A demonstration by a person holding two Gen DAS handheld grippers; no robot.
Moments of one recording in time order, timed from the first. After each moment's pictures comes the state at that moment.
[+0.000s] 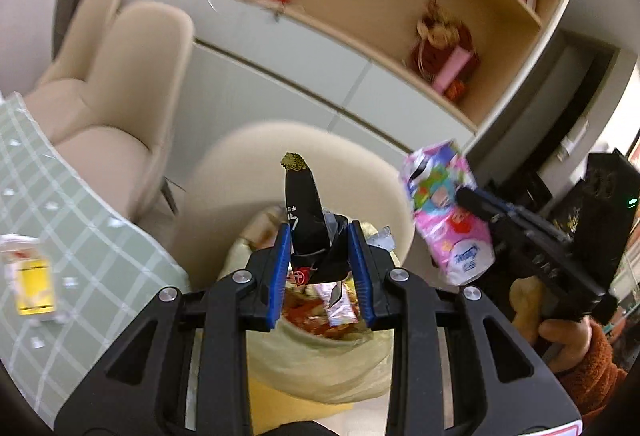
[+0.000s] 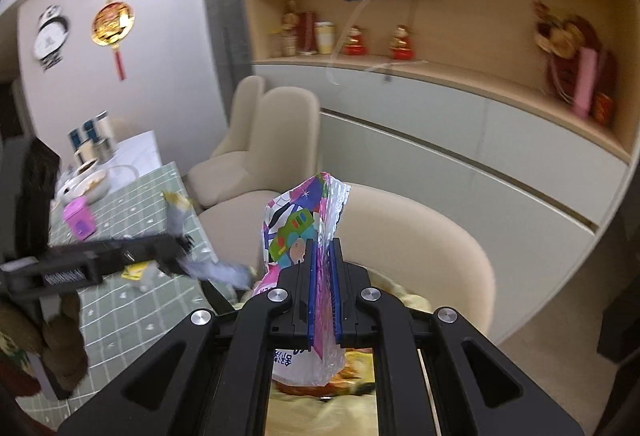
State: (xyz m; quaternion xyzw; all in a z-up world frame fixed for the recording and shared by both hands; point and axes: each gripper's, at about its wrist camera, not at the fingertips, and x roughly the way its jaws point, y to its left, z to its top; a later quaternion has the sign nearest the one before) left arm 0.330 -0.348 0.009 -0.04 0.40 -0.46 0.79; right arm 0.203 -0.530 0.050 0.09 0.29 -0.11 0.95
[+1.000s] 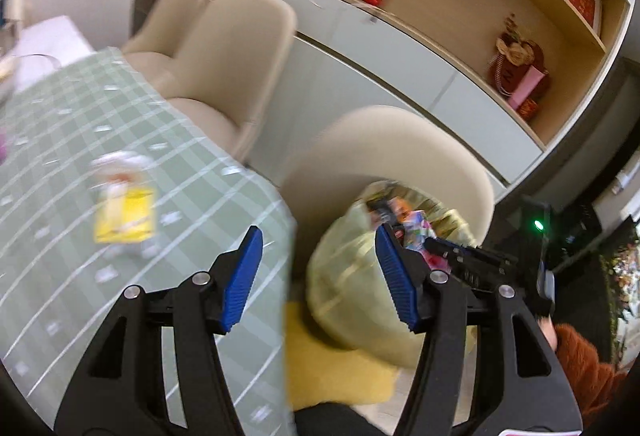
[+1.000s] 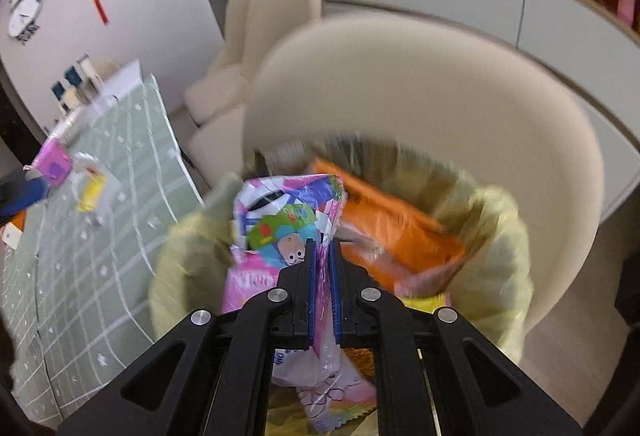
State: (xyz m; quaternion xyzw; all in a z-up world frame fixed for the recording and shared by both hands) left arm 0.319 -0.229 -0.010 -0.05 0.41 -0.31 0.85; right arm 0.270 -0.516 -0.097 0.12 0.46 -0.07 0.88
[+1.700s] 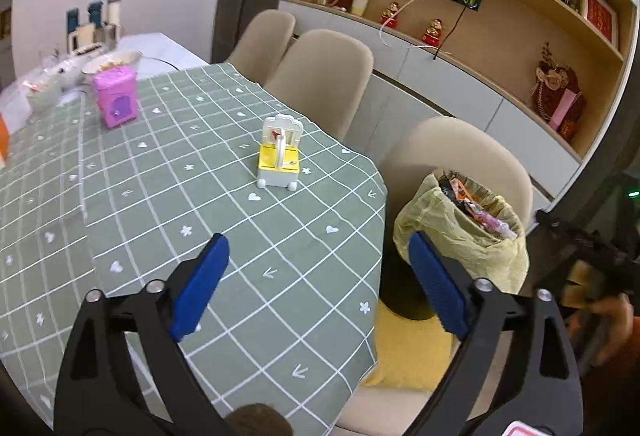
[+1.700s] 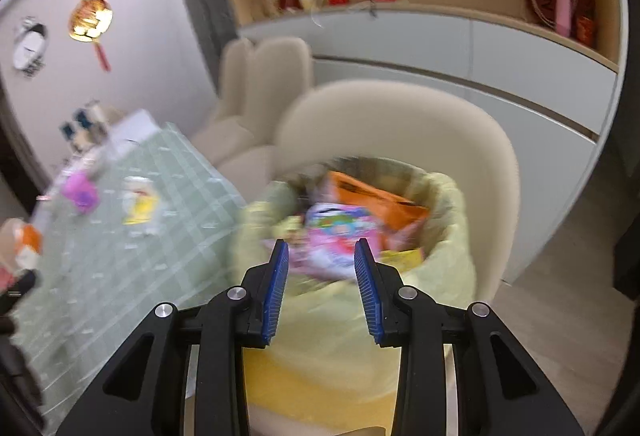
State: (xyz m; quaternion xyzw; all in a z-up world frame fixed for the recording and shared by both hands) left arm 0.206 -0.119 -0.010 -0.04 0.35 -0.19 0.92; right arm 0.140 -0.455 -0.010 0.13 0.34 -0.09 0.93
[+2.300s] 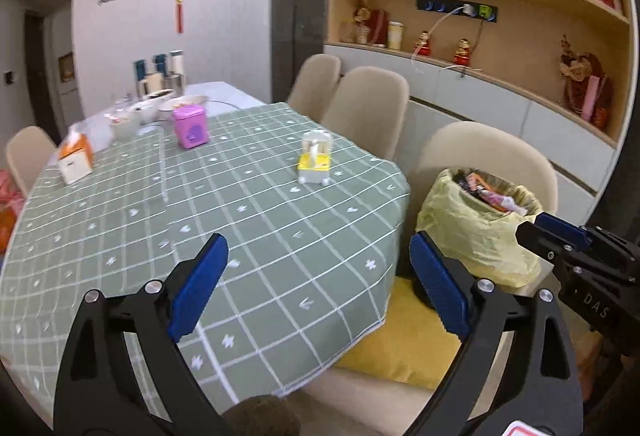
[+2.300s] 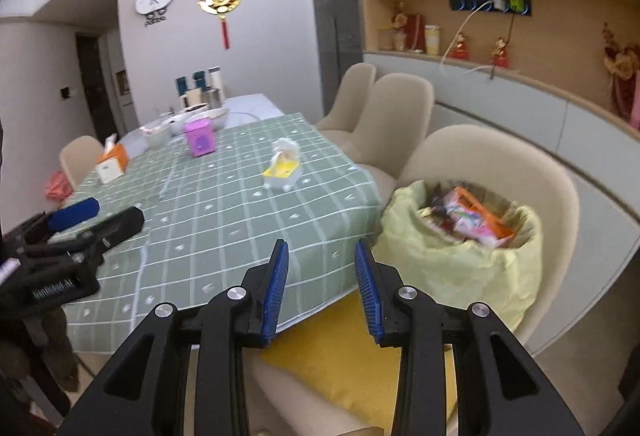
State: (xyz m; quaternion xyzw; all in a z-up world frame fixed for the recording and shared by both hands) left arm 0.070 -0.154 -0.001 0.01 0.28 -0.06 0.96; right arm 0.051 -0.354 -0.009 0.04 0.28 0.08 0.96
